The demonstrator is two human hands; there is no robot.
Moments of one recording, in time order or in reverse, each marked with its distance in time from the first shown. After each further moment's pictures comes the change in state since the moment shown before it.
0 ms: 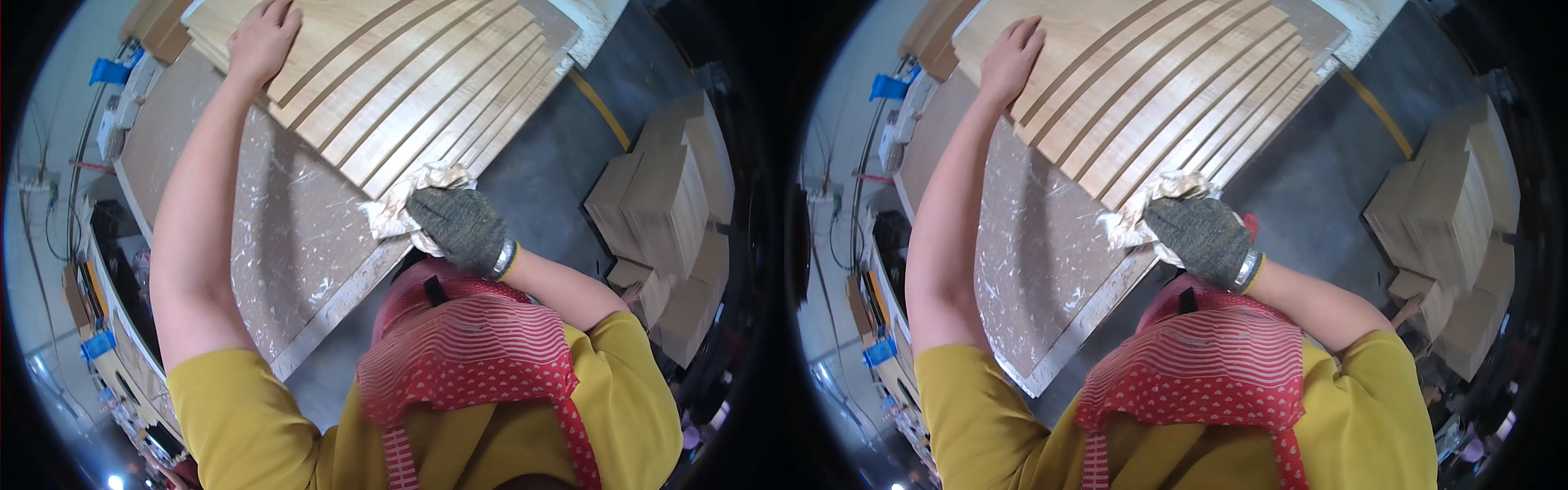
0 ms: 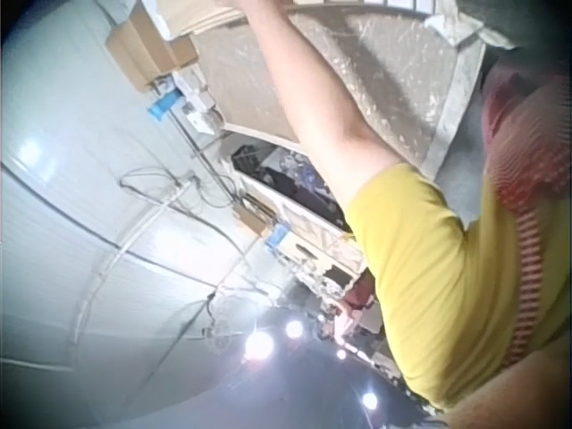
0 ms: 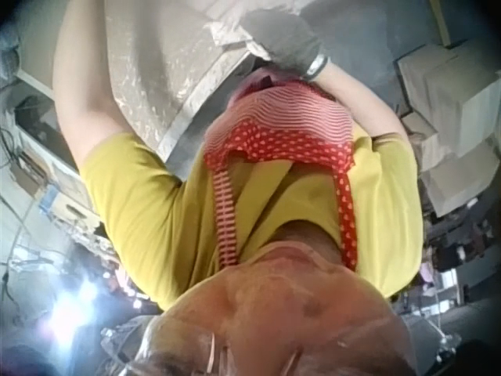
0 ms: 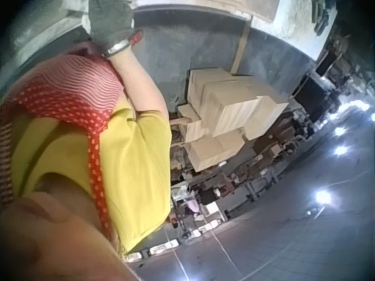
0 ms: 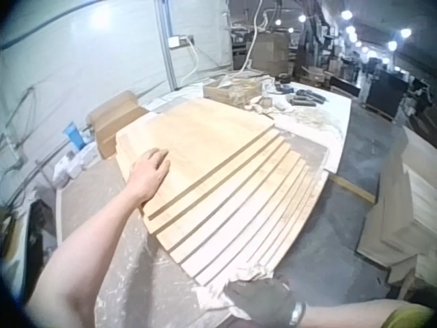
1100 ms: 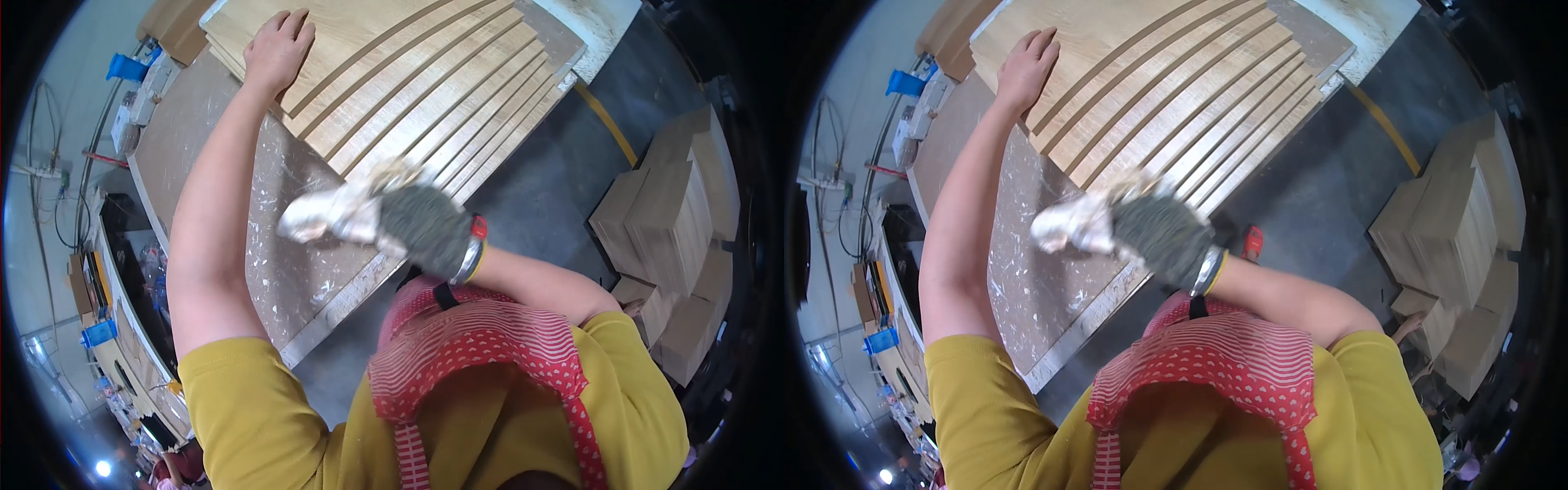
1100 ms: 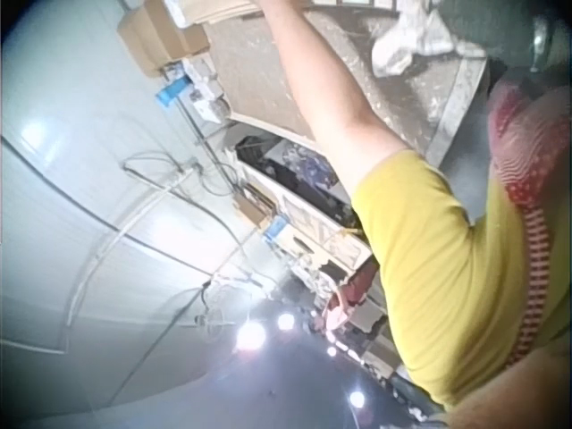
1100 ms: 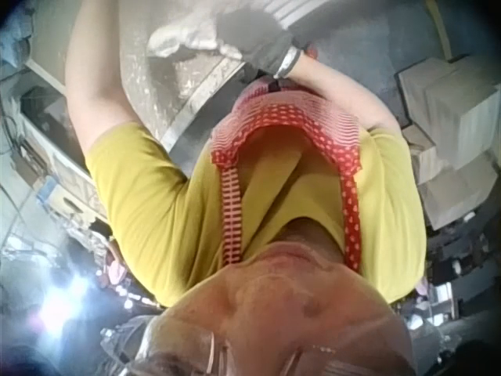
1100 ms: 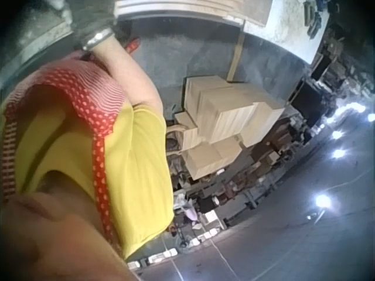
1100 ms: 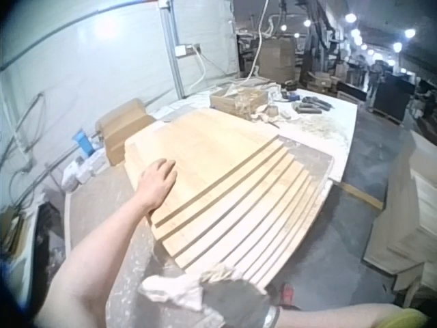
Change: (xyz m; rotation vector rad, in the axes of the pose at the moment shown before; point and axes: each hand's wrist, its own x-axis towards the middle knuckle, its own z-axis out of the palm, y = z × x) left_hand -0.003 0.008 0.000 0.015 0.008 -0.031; right_hand 0.028 -0.013 0.021 0.222 0.126 -0.035
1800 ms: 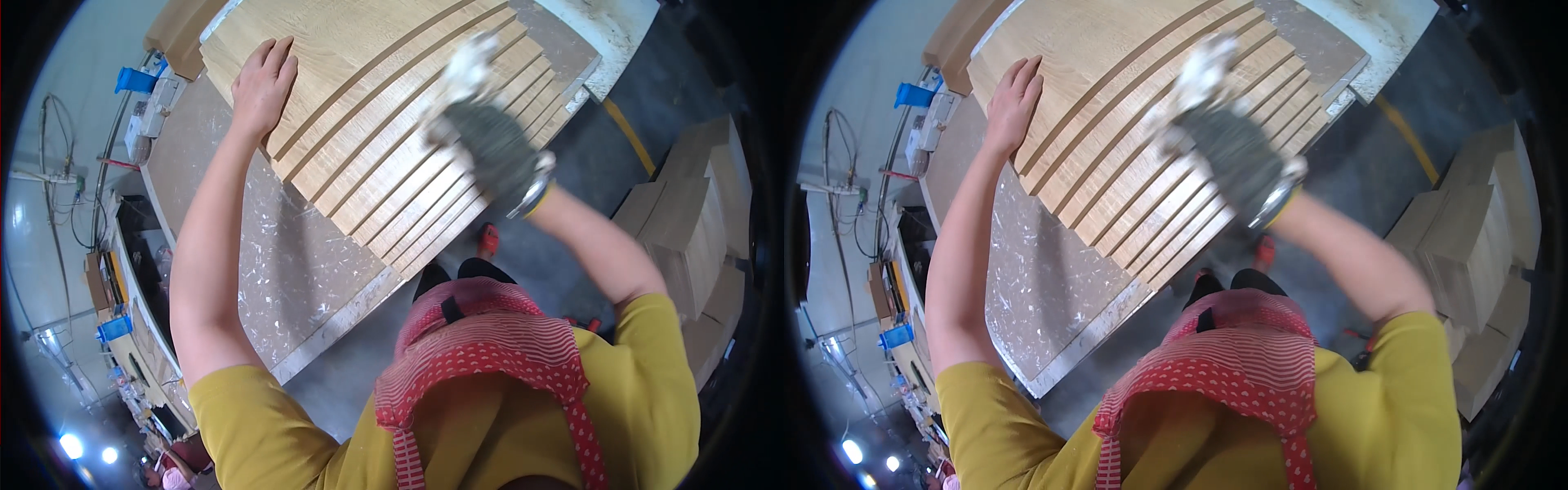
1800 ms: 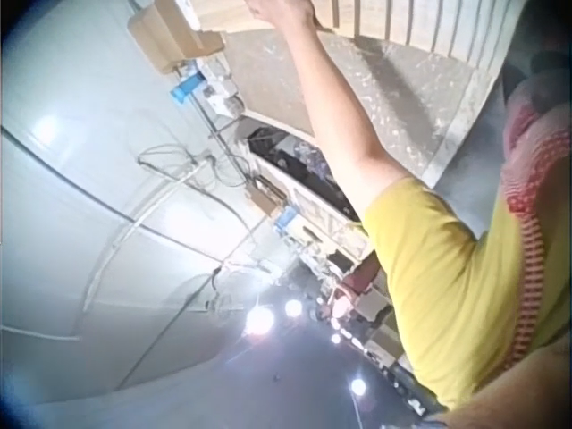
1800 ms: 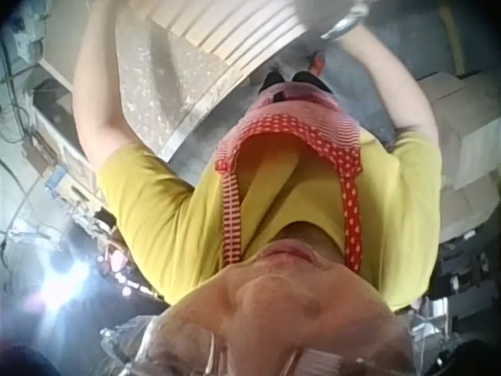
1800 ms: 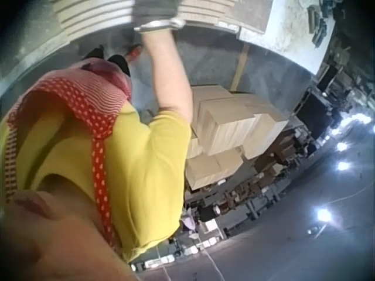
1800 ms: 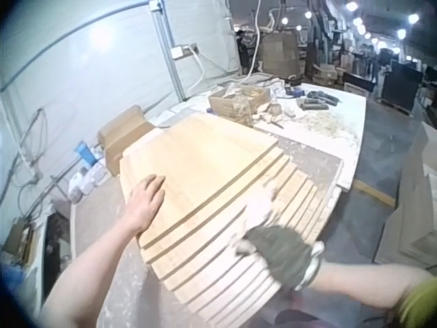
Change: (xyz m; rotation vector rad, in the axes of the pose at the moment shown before) left_hand -0.003 0.009 -0.010 0.024 -0.046 -0.005; right_hand 0.030 0.143 -0.101 -0.204 0.211 -0.086
